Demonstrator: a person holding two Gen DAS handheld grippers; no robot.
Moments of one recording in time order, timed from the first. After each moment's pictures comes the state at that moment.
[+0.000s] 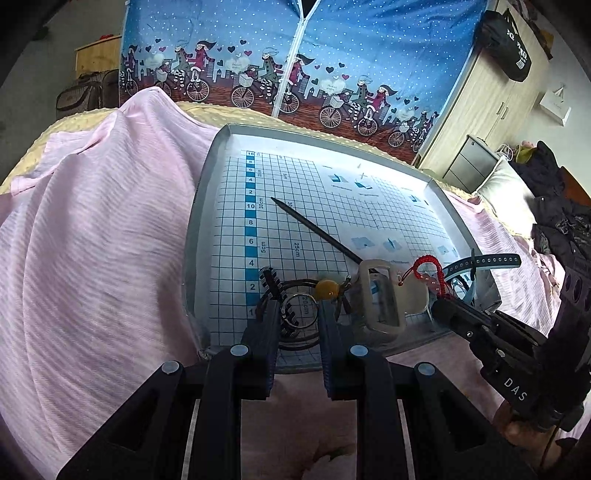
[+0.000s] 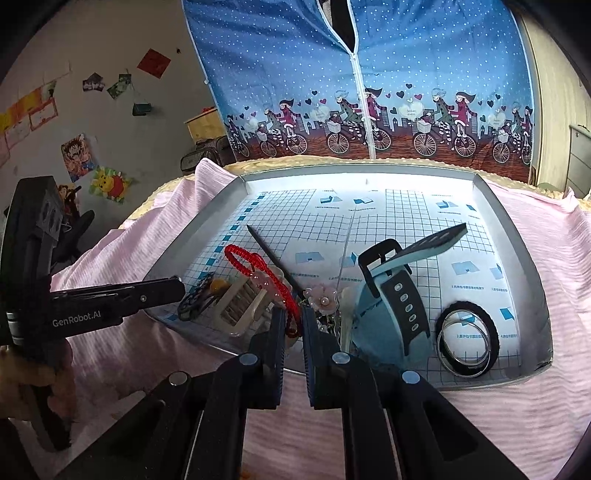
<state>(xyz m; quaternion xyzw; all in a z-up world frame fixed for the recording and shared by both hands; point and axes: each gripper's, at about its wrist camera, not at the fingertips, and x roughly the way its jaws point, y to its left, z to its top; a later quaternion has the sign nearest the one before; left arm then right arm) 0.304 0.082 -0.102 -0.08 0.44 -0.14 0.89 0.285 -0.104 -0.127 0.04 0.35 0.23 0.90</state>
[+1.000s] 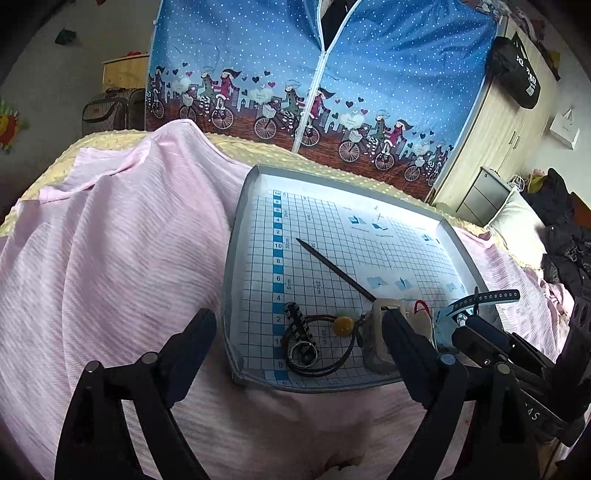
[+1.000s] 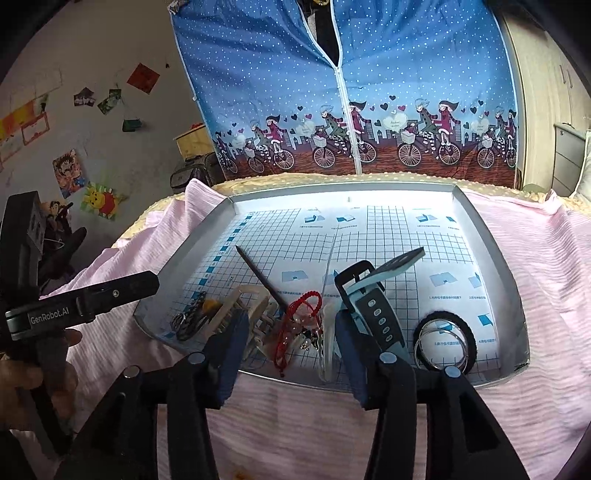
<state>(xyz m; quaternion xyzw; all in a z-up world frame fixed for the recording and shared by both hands) 0.291 0.096 -0.081 -0.10 0.37 -0.09 0.92 0.279 -0.116 -0.111 0.05 0.33 0.21 0.92</state>
